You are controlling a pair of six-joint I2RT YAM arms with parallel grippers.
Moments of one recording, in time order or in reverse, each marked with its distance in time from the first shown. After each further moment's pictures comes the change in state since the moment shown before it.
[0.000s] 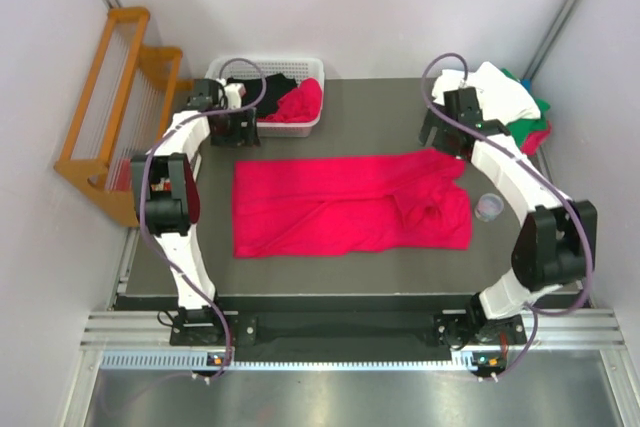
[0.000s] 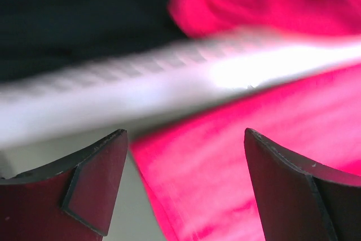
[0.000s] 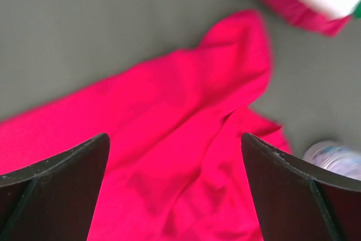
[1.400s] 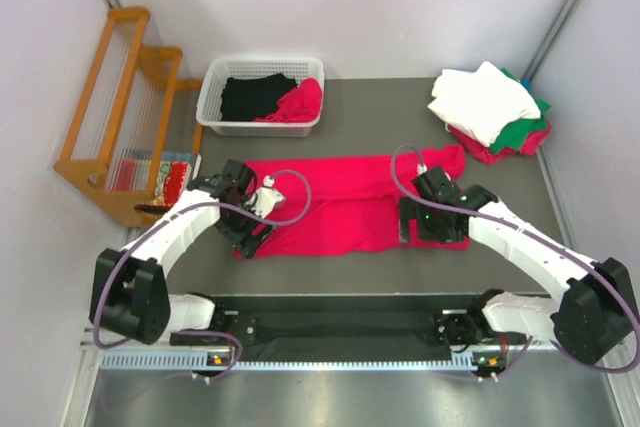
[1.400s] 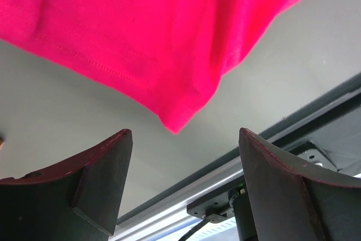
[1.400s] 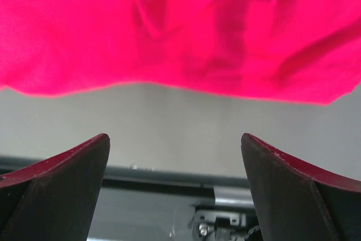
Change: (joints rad) left arm -0.320 -0.731 -0.734 -0.402 -0.211 0.396; right arm 0.380 -0.442 -0.487 -0.275 -0.136 0.028
